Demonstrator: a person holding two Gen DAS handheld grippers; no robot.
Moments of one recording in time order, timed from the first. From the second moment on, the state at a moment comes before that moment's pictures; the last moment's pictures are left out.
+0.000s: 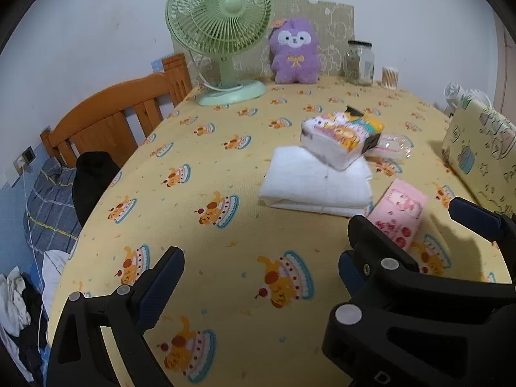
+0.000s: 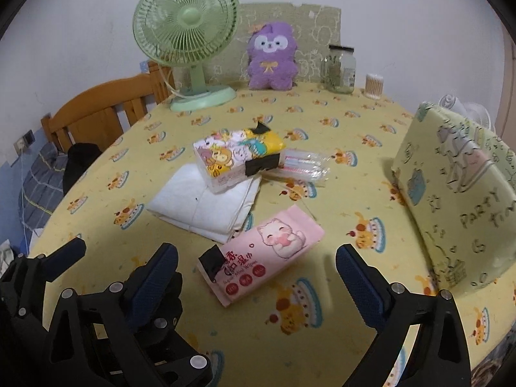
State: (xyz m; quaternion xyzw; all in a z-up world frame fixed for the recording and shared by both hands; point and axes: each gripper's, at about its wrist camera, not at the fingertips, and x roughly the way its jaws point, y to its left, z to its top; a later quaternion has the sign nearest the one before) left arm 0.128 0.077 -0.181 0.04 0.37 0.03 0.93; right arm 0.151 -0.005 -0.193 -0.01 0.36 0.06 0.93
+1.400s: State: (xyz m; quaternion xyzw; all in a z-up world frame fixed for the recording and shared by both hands) left arm 0.176 0.031 -0.177 0.09 0.40 0.03 0.91; right arm 0.188 -0.055 -0.192 0.02 0.39 0.06 0.92
